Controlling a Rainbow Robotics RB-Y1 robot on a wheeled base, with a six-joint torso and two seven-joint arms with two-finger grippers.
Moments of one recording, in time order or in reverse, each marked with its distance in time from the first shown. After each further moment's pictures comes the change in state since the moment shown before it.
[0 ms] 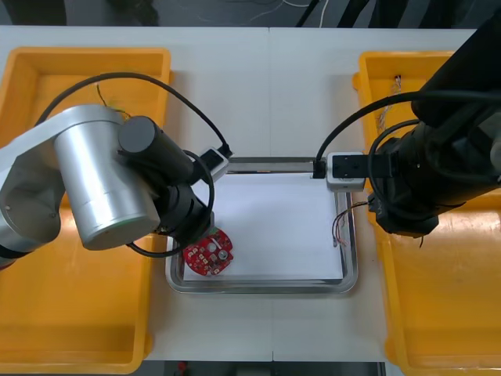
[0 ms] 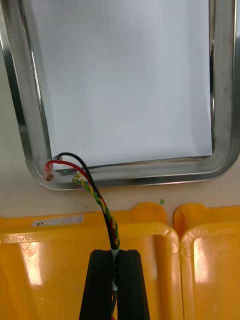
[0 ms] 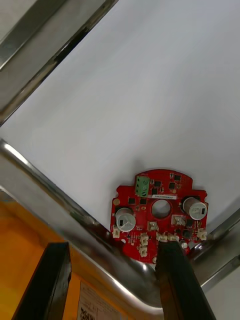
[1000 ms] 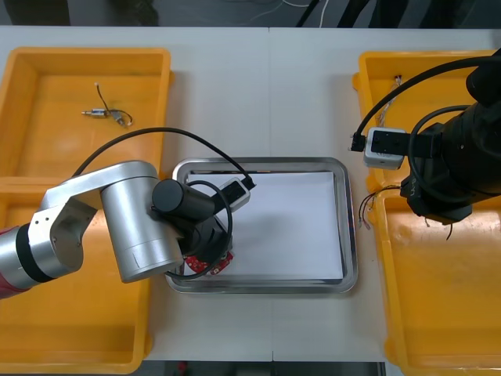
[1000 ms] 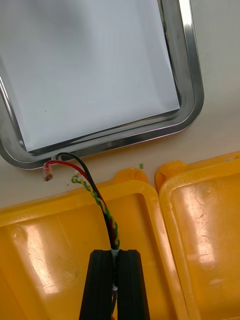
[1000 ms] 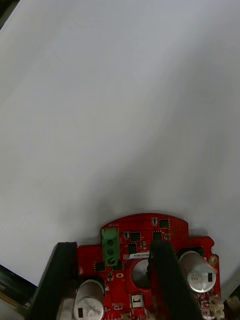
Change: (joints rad) right arm 0.122 -0.003 -0.205 0.000 0.052 0.059 0.012; left arm 0.002 0.000 -0.243 0.146 -0.156 -0.331 -0.063
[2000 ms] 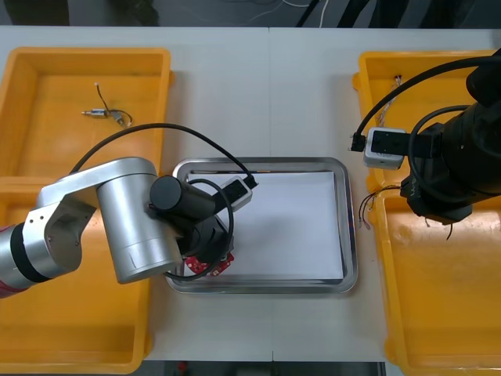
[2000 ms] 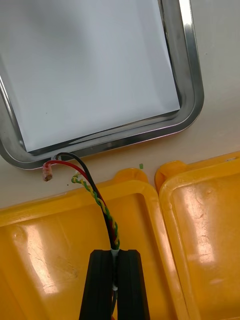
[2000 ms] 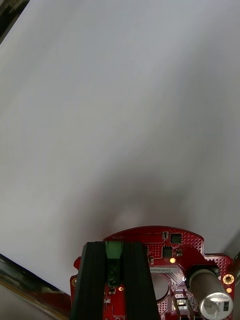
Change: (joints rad) right arm 0.000 0.000 0.000 0.000 0.000 0.000 0.001; left arm 0.000 0.000 0.018 -0.039 0.014 0.035 0.000
